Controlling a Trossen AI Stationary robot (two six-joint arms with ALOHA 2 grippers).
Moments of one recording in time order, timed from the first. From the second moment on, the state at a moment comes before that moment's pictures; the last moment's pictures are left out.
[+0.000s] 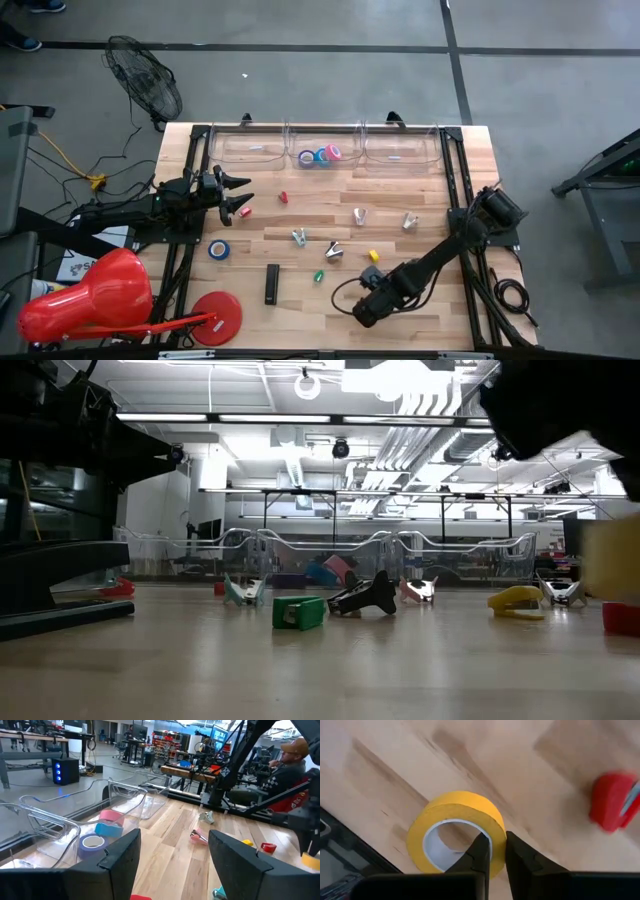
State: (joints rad) left arm 0.12 0.01 0.04 0.00 -0.19 -0.16; right arm 0.62 1.88 1.26 -0.68 -0.02 1.51
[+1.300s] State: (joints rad) left arm 0.12 0.01 0.04 0.00 -0.19 -0.16; right arm -0.23 1.74 1.54 -0.88 0.27 0.10
